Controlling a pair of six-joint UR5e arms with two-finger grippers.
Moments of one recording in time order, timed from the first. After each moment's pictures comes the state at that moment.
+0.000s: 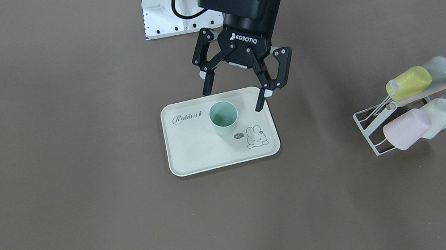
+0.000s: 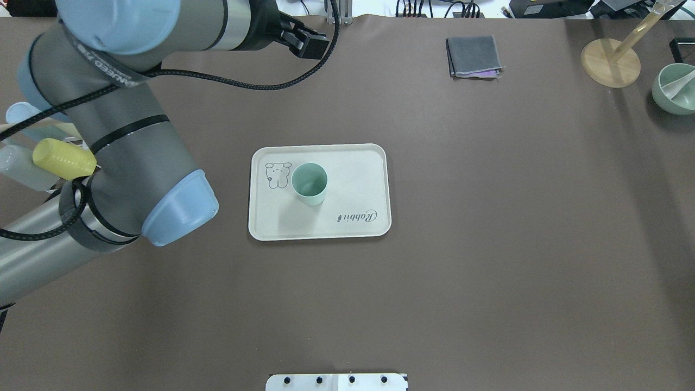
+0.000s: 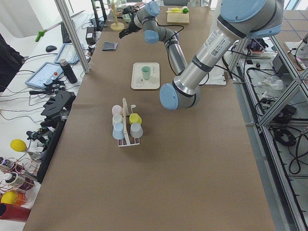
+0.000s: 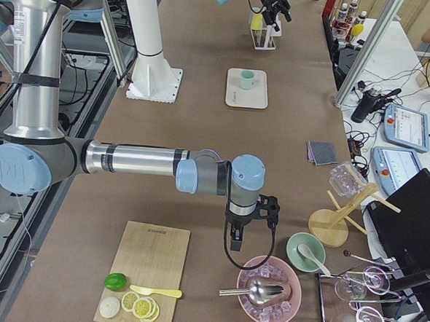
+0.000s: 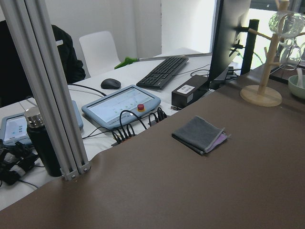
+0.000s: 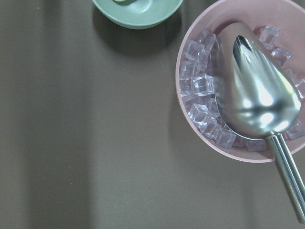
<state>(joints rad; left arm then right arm) -0.76 -2.34 -1.89 -1.76 -1.61 -0.53 1.57 -1.63 1.66 -1.58 2.23 0.02</state>
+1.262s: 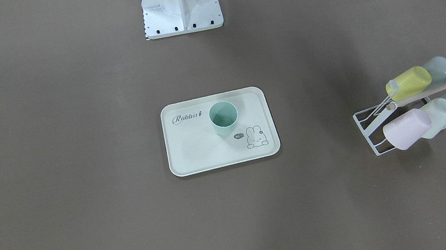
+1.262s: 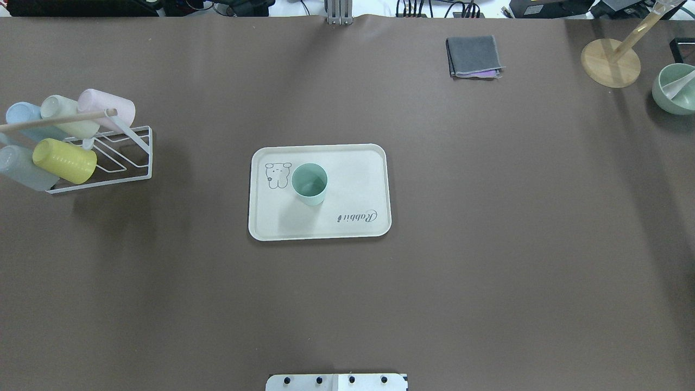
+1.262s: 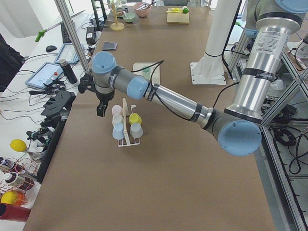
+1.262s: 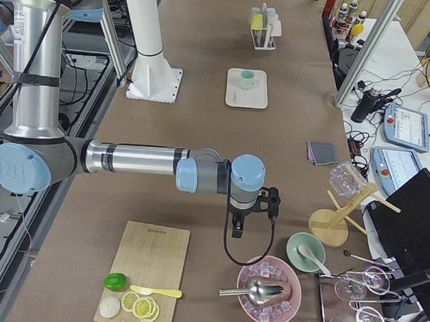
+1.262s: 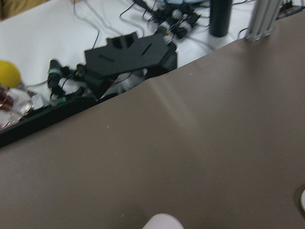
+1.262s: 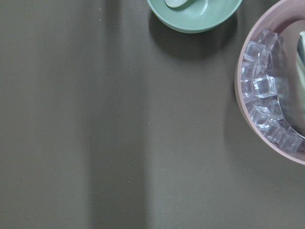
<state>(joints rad) -1.55 -1.76 -1.71 -1.61 -2.47 -0.20 1.58 -1.62 1.67 -1.57 2.41 0.03</state>
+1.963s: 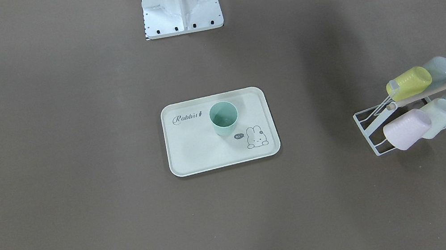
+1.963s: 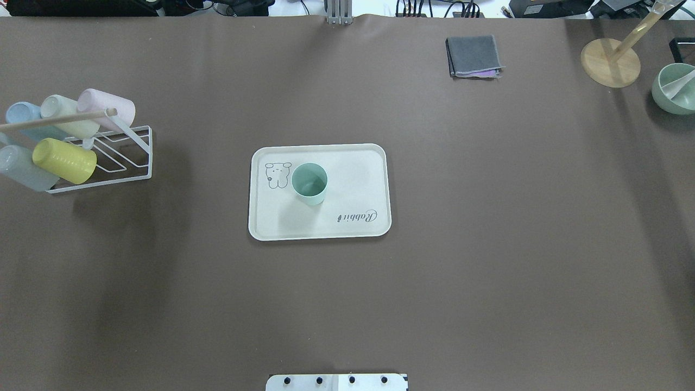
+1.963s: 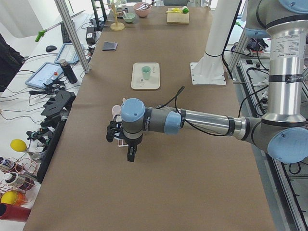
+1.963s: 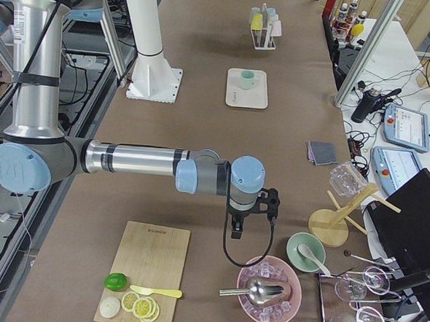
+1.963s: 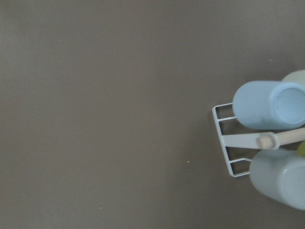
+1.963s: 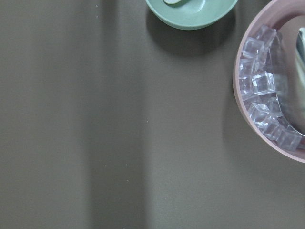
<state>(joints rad) -1.57 -1.50 -1.74 -1.55 -2.33 0.01 1.58 -1.62 1.66 -1.57 2.41 0.02</state>
